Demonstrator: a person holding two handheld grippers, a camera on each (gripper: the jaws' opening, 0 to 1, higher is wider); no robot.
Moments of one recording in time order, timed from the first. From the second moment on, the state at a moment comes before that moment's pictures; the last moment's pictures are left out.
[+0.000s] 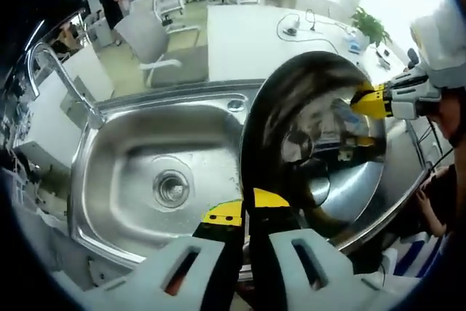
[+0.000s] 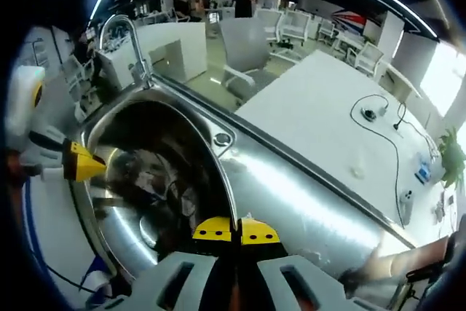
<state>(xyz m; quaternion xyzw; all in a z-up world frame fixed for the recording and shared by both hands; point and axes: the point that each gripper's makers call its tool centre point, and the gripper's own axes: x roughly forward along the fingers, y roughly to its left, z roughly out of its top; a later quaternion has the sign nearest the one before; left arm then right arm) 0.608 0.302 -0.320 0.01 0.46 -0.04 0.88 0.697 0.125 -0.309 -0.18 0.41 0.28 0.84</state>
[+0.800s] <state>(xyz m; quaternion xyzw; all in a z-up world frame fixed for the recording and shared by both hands) 0.597 0.404 -0.310 0.02 0.41 0.05 0.91 0.710 0.241 -0.289 -0.22 0.31 0.34 0.86</state>
